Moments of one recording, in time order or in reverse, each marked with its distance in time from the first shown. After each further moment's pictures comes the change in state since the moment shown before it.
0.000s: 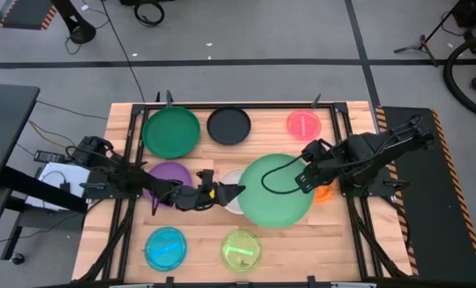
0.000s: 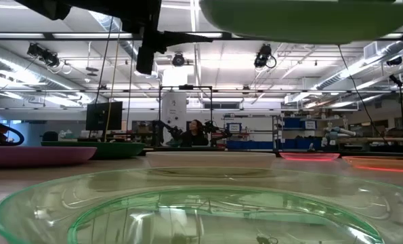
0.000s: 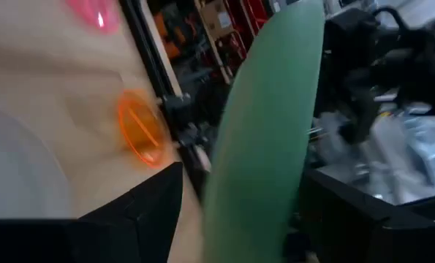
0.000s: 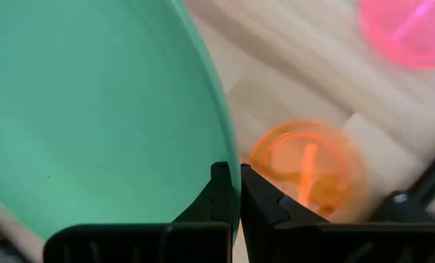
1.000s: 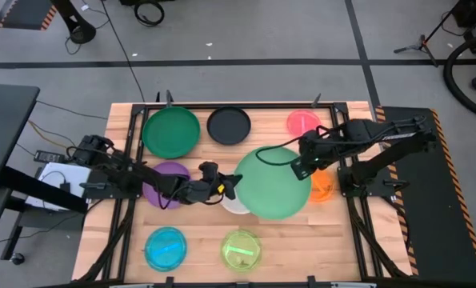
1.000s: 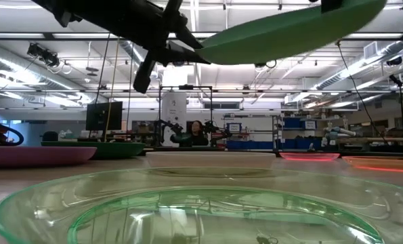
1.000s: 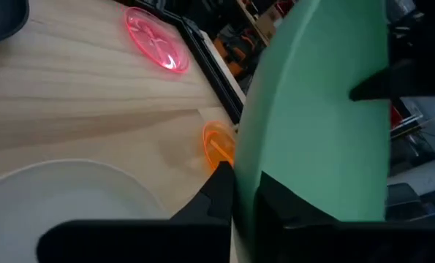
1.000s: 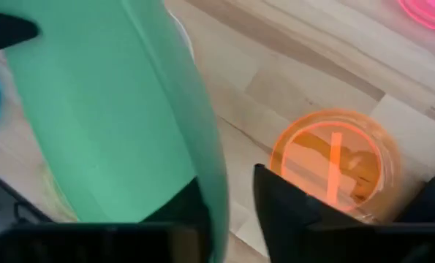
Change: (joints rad) left arm 0.067 -0.001 0.041 -0.256 -0.039 0.103; right arm -0.192 -0.038 0.006 0.044 -0.149 -0.070
